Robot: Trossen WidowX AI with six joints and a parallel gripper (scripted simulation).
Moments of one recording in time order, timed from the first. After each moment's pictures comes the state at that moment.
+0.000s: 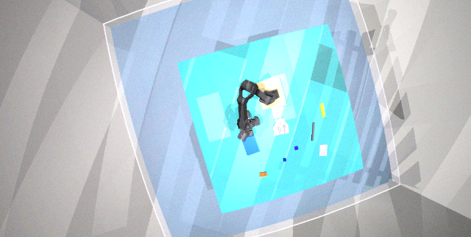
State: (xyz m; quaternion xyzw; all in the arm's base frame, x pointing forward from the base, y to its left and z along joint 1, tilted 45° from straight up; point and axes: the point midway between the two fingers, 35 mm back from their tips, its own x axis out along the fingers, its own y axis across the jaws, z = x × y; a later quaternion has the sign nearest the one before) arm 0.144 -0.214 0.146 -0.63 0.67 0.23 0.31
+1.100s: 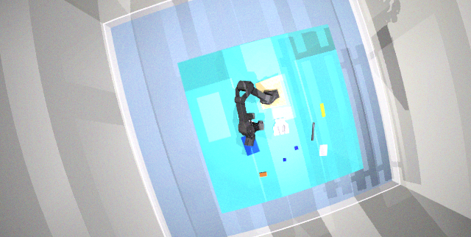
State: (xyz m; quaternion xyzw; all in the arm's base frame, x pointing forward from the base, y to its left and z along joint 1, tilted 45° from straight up) arm 0.163 -0.163 0.173 -0.61 0.68 0.19 0.36
